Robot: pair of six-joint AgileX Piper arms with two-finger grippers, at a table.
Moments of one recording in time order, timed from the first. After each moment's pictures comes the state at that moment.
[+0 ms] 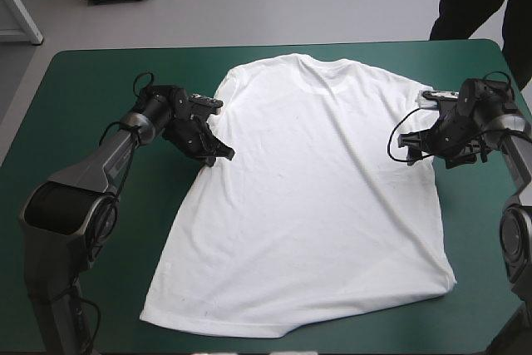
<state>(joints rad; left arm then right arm) -0.27 2.03 -1.62 -0.21 1.06 0.27 -0.06 1.80 -1.44 0.10 1.06 -0.08</state>
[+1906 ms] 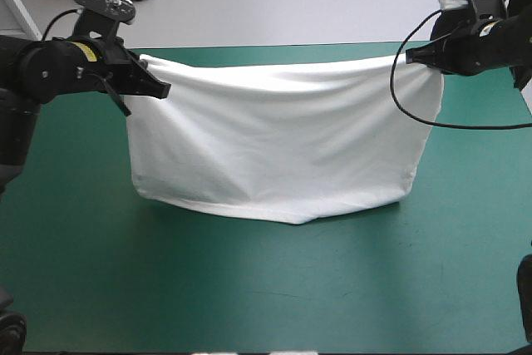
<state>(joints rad) -0.28 1.45 -1.93 0.02 1.24 0.21 -0.02 1.59 -1.98 0.23 1.25 -0.15</state>
